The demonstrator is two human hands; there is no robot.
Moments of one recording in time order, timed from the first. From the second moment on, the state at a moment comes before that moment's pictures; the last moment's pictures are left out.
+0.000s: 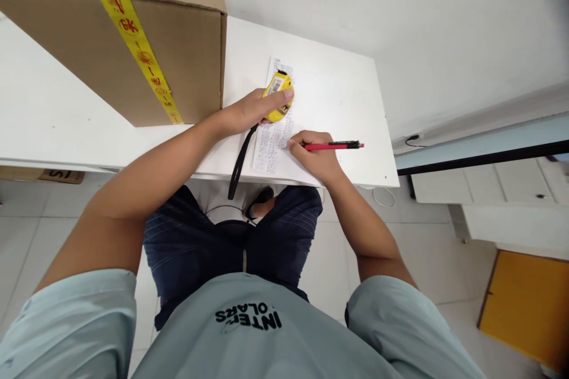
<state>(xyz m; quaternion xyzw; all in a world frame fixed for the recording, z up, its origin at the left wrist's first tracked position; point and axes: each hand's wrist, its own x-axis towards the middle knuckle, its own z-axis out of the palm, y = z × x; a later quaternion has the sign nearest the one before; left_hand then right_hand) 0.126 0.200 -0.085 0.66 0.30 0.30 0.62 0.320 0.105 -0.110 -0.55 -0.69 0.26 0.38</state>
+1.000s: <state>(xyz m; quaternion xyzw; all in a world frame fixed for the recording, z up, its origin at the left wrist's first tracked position) 0.127 0.201 -0.084 0.68 0.29 0.29 0.61 0.329 0.108 -0.116 -0.59 -0.61 0.24 0.46</state>
